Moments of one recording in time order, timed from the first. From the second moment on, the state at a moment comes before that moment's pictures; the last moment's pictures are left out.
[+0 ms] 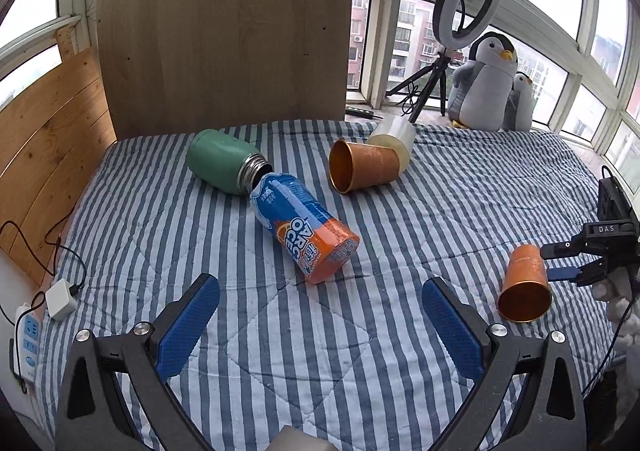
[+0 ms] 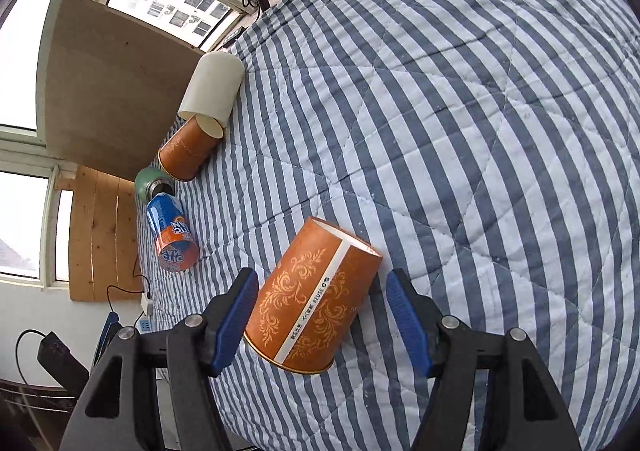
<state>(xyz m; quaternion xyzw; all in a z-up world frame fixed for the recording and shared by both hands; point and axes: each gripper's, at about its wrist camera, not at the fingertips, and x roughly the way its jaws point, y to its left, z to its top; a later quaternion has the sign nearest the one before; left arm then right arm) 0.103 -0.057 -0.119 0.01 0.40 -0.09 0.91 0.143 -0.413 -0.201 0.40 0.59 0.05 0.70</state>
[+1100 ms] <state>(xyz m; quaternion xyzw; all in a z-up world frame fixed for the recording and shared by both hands) 0.173 -0.174 -0.091 0.12 0.47 -0.24 0.84 0.138 -0.438 -0.194 0.44 0.56 0.03 0.70</state>
